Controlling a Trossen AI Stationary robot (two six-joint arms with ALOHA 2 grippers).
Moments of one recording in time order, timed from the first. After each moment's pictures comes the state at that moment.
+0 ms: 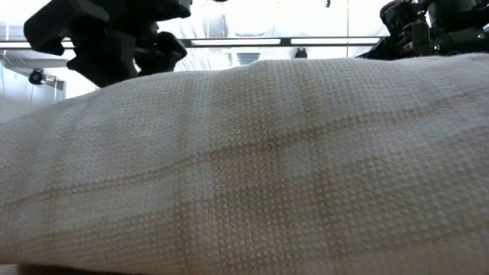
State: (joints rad) left arm -0.41 1.59 1.12 -0.65 -0.33 -0.10; right arm -0.09 0.86 0.19 0.49 0.05 -0.18
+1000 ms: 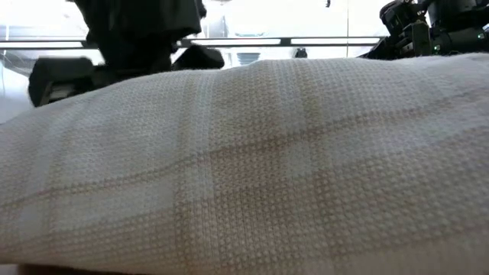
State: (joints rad) left arm -0.40 1.74 1.12 -0.47 -0.27 0.35; right arm -0.09 0.86 0.19 0.48 0.05 -0.18
